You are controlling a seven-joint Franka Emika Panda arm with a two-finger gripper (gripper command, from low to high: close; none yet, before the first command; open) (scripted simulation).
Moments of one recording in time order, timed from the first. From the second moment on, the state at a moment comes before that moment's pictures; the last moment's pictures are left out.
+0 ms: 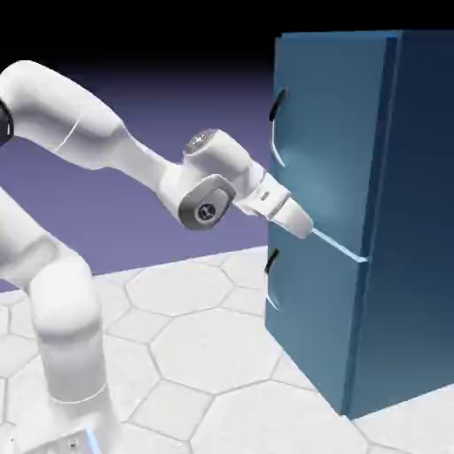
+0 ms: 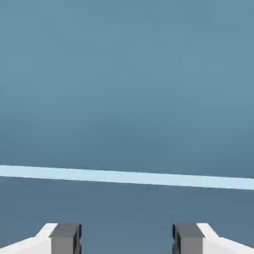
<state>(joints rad) -0.03 -0.62 0.06 -2.80 0.11 3.02 0.86</state>
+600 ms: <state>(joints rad) -0.34 -0.93 0.43 -2.71 0.87 2.94 1.64</state>
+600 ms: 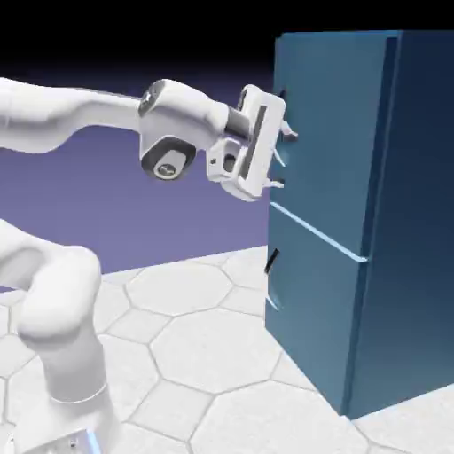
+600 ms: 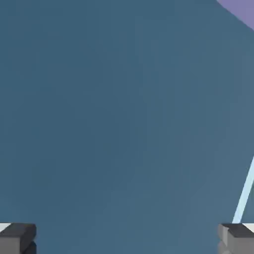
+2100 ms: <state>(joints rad) -0.99 -1.64 0.95 -2.66 2.21 2.39 2.86</state>
